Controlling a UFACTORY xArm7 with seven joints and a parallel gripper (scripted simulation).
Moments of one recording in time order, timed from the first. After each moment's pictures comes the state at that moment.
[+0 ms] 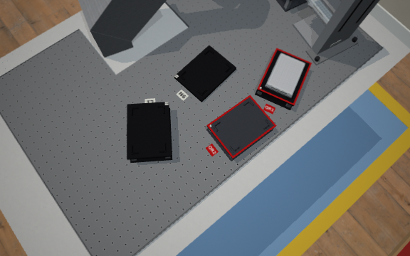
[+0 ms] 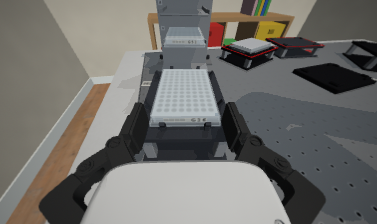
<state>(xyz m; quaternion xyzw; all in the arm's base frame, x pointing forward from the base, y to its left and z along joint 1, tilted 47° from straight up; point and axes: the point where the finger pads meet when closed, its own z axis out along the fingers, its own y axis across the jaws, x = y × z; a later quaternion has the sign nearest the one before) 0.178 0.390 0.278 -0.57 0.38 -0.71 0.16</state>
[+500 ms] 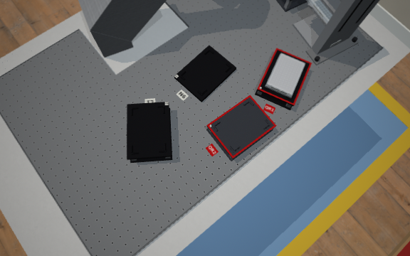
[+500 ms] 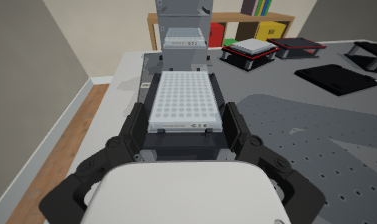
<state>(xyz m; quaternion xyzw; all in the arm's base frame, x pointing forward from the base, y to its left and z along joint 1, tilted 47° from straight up) 0.186 0.387 0.278 -0.57 0.38 -0.71 0.16</state>
